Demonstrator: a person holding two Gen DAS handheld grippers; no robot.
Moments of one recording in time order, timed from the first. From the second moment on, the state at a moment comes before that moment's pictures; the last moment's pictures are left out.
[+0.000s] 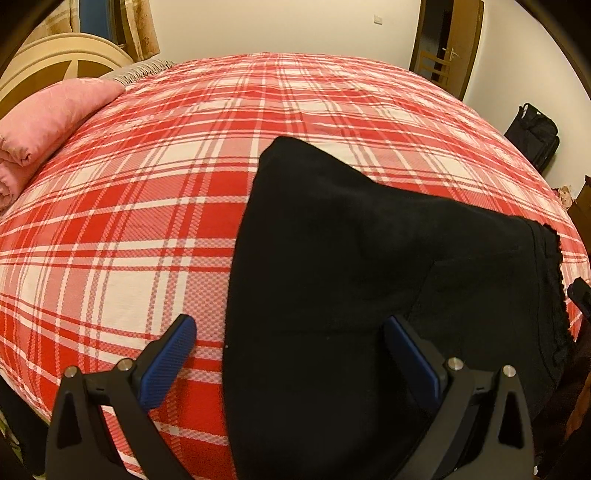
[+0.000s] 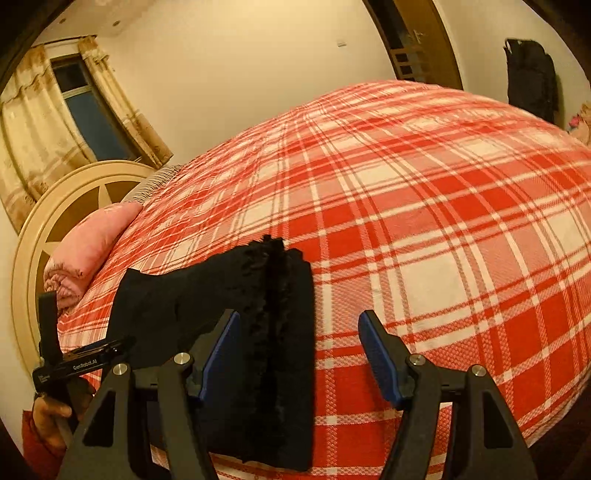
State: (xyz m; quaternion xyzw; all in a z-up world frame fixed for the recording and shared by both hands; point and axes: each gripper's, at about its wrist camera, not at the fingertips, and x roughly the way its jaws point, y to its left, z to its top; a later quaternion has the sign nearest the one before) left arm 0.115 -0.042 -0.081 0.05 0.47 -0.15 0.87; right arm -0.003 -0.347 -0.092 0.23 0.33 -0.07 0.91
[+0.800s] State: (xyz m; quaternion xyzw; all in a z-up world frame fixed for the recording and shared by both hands) left arm 0.121 -0.042 -0.085 0.02 0.49 -0.15 0.86; right arm 0.017 -0.294 -0.121 0.17 0.37 -0.03 0.91
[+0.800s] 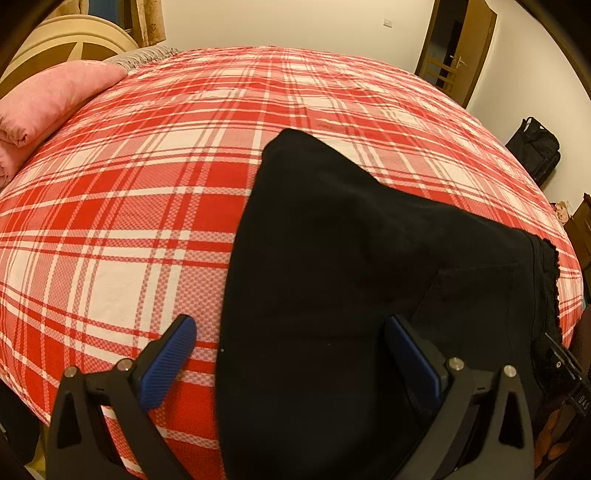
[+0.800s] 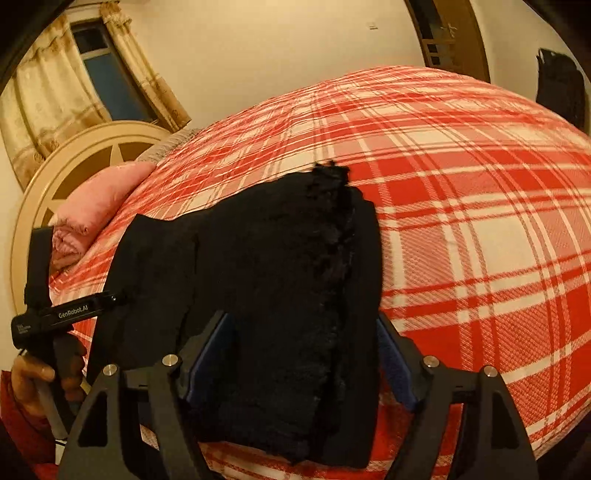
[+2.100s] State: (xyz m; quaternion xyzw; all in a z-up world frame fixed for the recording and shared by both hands) left arm 0.124 -0.043 -0.087 0.01 0.50 -0.16 0.85; right arm 0.020 -0.283 -0.122 0.16 0.37 -0.02 0.91
